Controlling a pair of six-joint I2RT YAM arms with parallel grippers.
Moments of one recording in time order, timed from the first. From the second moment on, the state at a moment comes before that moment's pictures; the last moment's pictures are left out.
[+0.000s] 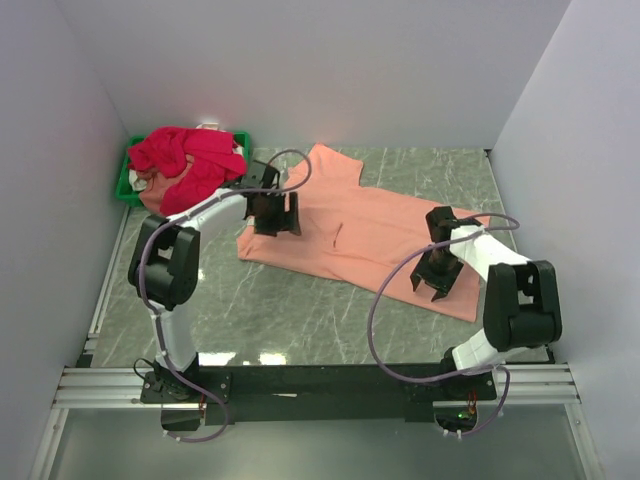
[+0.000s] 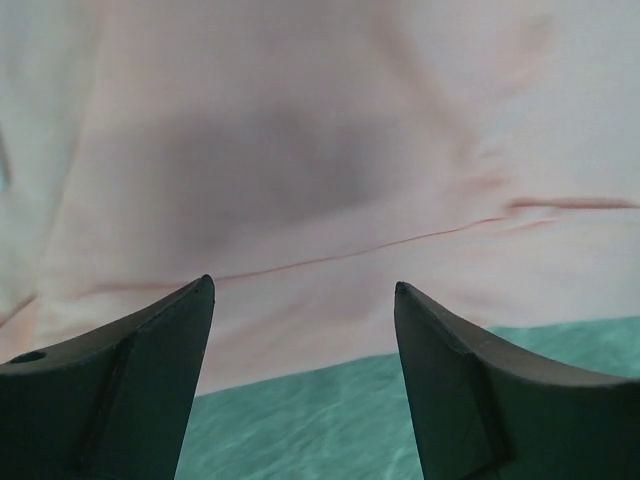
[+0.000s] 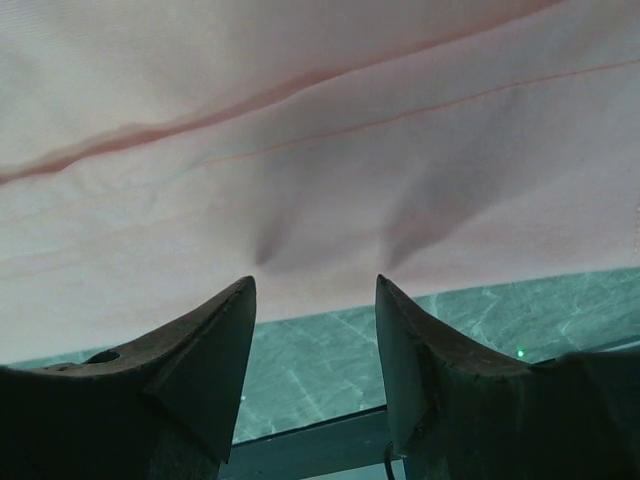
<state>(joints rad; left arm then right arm) -0.42 1.93 1.46 -0.53 0.24 -0.38 0.09 1.52 0.90 -0.89 0.06 0.70</state>
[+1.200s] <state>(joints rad) -0.29 1.75 1.06 -0.38 0.11 -0.38 0.06 1.76 1.22 -0.93 0.16 0.61</state>
